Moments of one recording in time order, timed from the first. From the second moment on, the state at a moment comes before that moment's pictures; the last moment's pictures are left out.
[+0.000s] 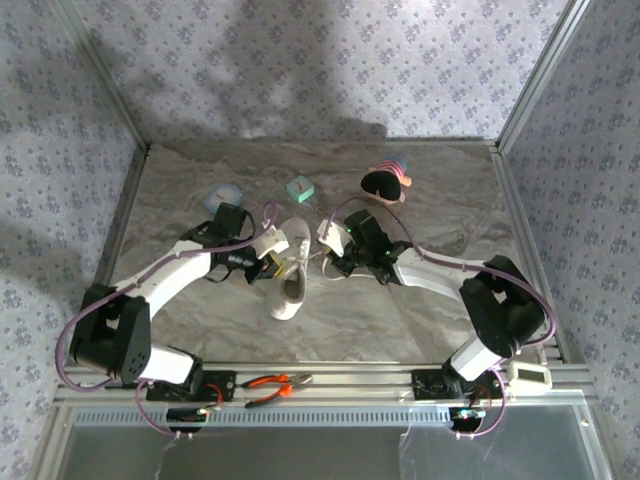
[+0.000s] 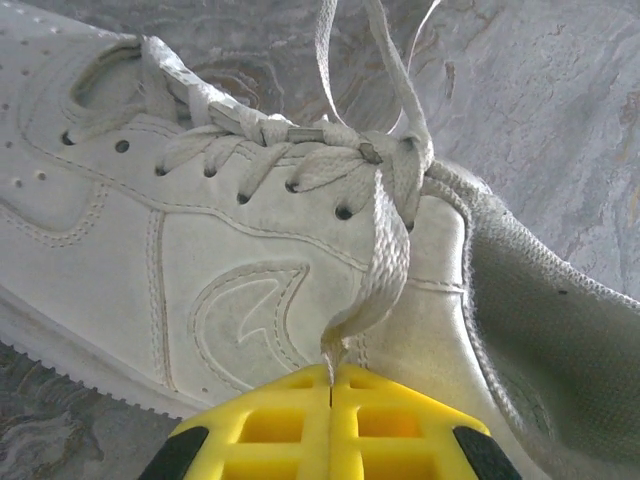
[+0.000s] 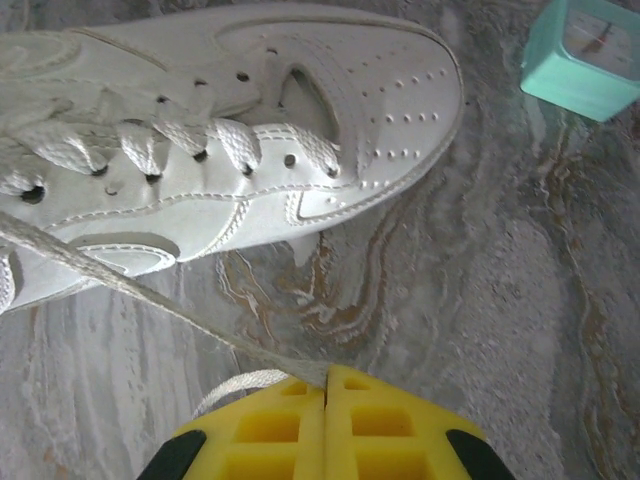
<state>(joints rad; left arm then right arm) -0.40 1.39 0.85 -0.55 0.54 0.52 0.69 1.57 0.86 -0.01 -0.13 -0.38</state>
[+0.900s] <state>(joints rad) -0.33 1.39 0.83 -0.70 0.45 0.52 0.76 1.54 0.89 -0.12 -0.15 -0.21</state>
